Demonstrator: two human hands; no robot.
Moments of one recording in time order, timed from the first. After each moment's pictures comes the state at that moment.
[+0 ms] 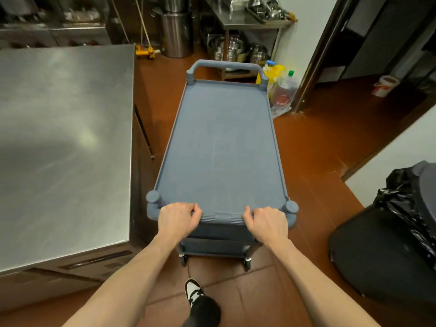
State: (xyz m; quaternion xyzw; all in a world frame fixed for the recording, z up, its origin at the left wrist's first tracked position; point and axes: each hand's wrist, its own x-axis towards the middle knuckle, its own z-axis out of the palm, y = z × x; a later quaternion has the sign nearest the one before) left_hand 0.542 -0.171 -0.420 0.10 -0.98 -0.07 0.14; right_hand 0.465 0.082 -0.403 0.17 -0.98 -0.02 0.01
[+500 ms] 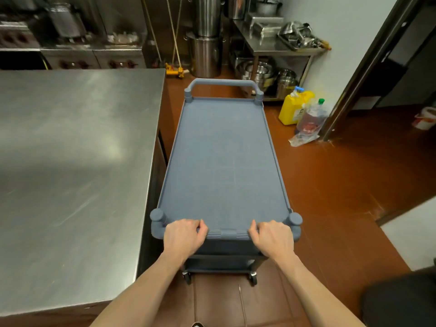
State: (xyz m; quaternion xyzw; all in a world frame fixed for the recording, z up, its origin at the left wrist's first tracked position) left_hand 0.438 -0.245 -0.417 0.19 -0.97 -0.04 0.12; right_hand 0.328 -0.009 -0.399 0.22 -0.97 -0.02 0.01
